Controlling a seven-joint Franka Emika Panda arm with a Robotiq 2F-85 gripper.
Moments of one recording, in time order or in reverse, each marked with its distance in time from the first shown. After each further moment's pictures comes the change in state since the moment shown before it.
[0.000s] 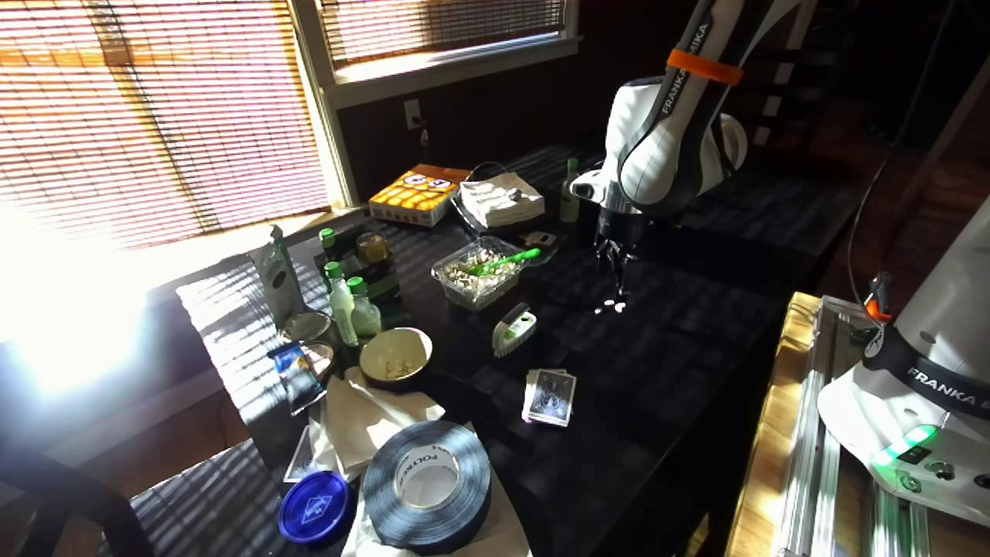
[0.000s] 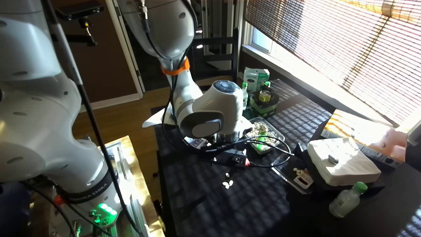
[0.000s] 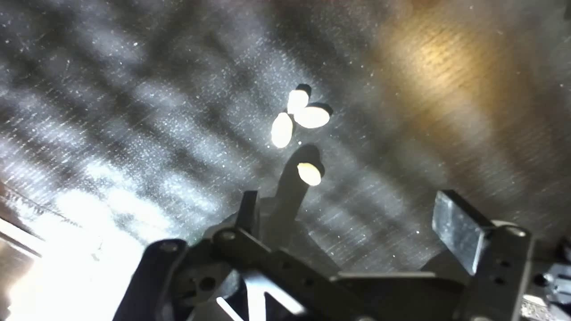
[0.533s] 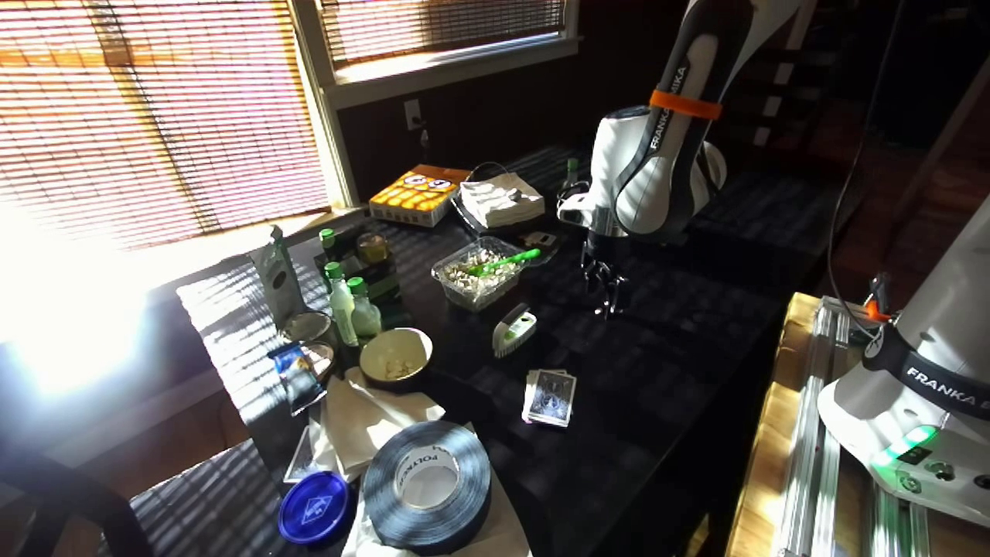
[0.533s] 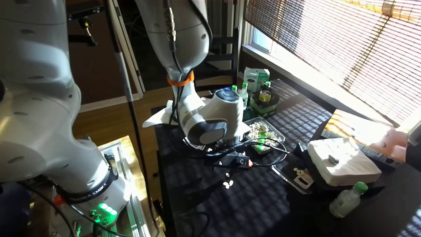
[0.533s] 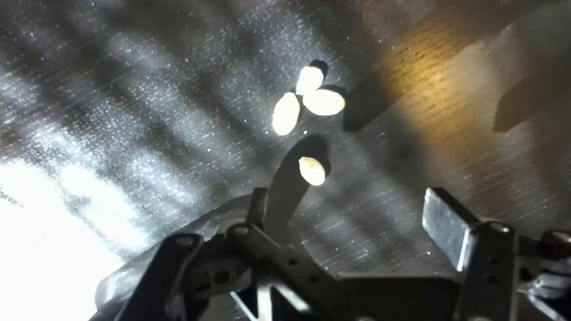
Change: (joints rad) arm 0.008 0.140 0.005 0.067 -0.101 0.059 -0.007
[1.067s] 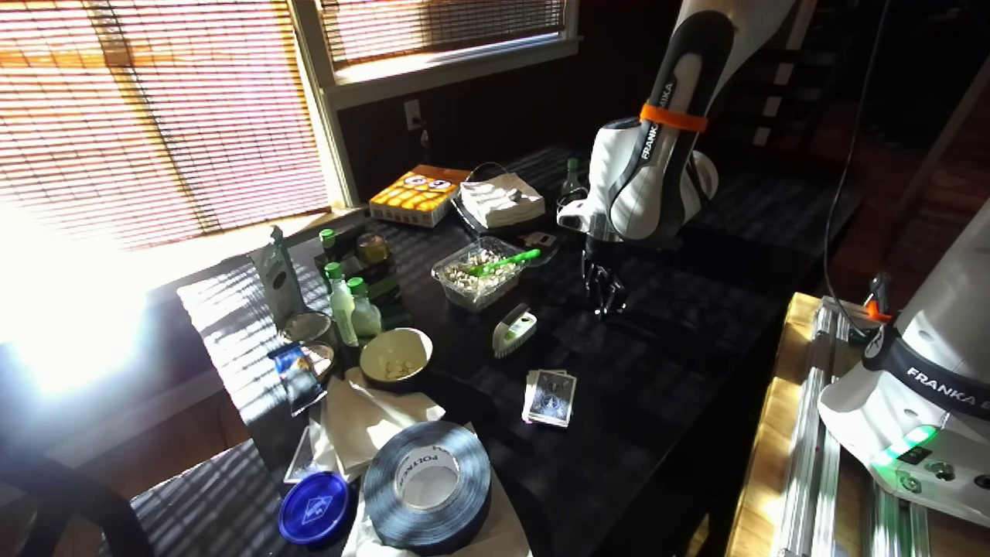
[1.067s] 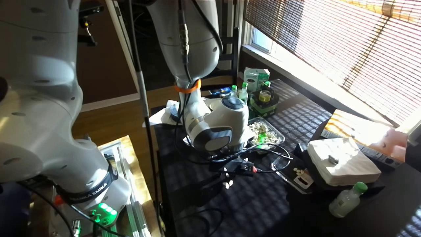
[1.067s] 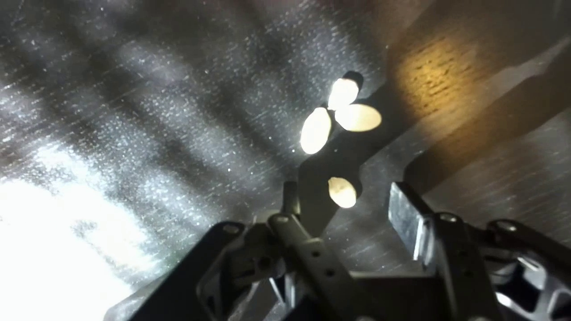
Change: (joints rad) arm -0.042 0.076 0.007 0.056 -0.017 0.017 -0.017
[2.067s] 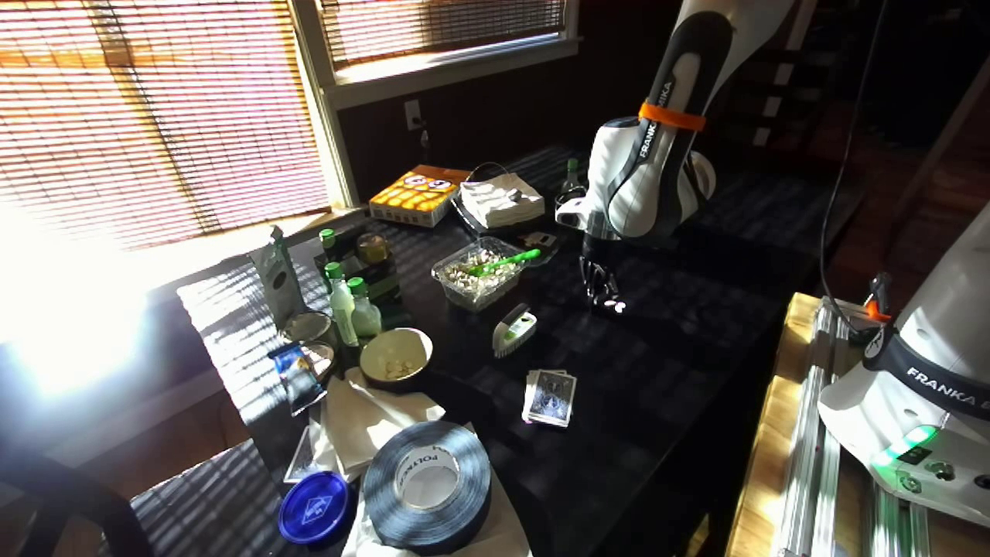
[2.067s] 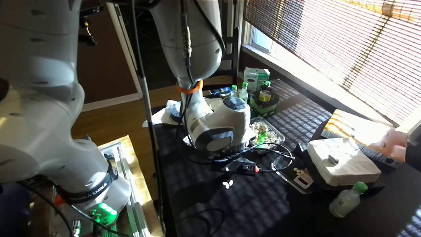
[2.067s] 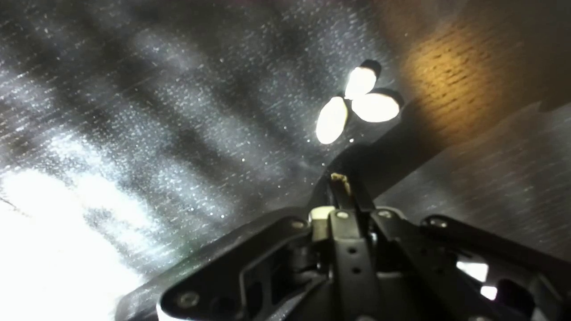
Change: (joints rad) arm -0.045 0.009 0.037 0.015 -0.003 0.010 -0.008
